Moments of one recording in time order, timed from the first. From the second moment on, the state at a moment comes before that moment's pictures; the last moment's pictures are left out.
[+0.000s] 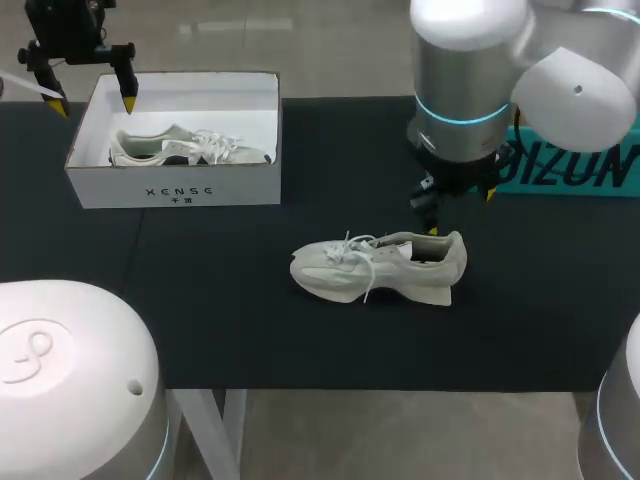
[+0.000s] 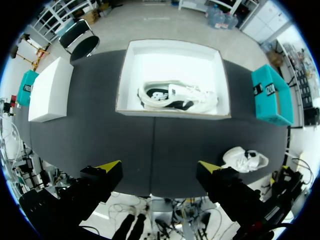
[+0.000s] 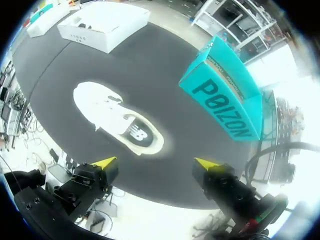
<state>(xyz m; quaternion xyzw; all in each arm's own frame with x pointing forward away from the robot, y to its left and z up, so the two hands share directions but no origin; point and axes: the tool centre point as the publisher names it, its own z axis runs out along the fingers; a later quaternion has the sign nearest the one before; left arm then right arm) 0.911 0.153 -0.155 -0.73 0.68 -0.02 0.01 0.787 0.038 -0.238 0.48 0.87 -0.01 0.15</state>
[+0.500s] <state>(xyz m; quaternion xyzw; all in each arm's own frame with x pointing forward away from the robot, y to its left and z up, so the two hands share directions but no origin) 0.911 0.153 -0.155 -0.73 0.68 -0.02 0.01 0.785 0.032 -0.240 0.26 0.96 0.07 0.11</state>
